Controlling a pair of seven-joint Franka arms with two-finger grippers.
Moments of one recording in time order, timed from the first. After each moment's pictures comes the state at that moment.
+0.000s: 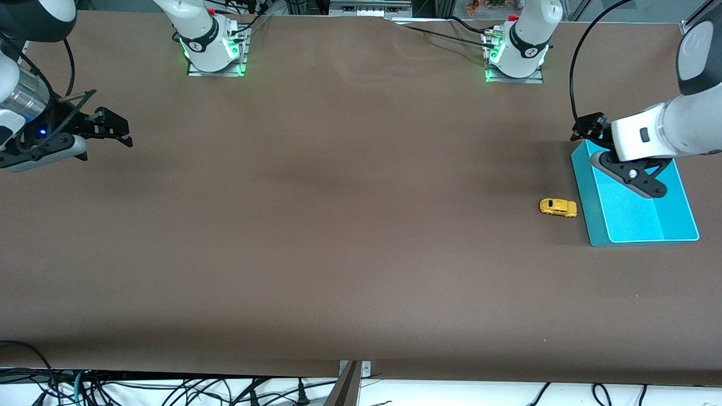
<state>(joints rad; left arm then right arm) -0.05 0.19 0.00 -1.55 -0.04 1.39 0.56 -0.19 -0.01 0.21 -1.73 0.05 1.69 -0.25</state>
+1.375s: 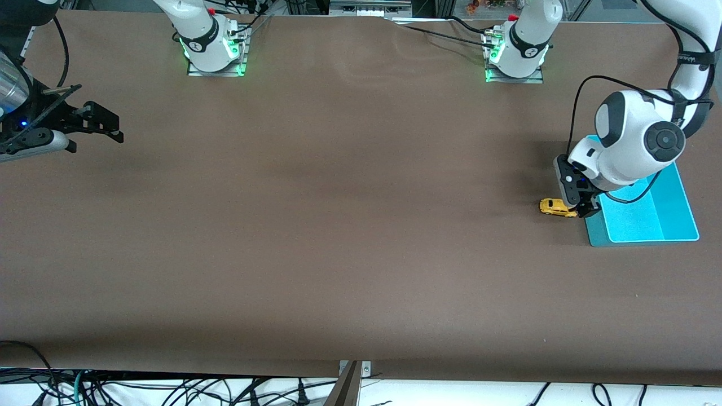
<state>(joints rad) 0.06 0.22 0.00 -2.21 0.06 2.38 1.46 -0.19 -0.01 0.21 -1.69 0.05 1.66 -0.19</state>
